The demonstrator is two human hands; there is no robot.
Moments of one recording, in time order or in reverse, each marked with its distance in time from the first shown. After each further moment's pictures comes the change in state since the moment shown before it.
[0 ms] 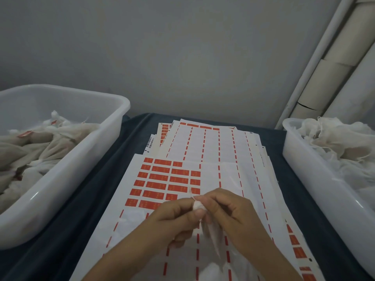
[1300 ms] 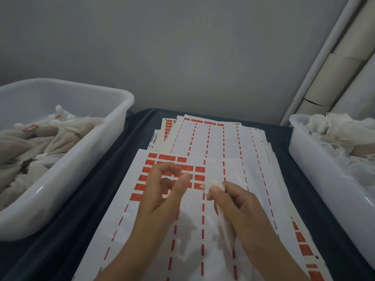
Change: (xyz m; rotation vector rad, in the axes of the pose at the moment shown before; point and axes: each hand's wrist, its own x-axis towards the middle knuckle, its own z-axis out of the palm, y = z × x) left_hand 0.004 0.004 0.007 0.026 0.706 0.238; right_hand -0.002 -0.019 0.004 0.201 0.083 0.291
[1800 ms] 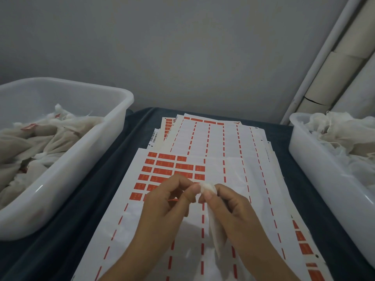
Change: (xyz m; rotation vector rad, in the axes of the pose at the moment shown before) left_hand -0.006 -0.004 0.002 0.189 -0.053 0.230; right_hand 0.002 0.013 0.010 0.002 -0.009 -0.057
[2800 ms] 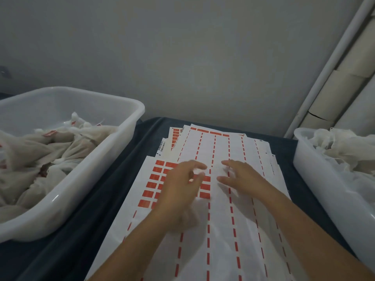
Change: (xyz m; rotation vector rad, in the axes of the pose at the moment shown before) left_hand 0.062 -0.019 0.014 0.270 -0.067 -0.188; right_hand 0.114 0.023 -0.052 -0.926 -0.112 0.171
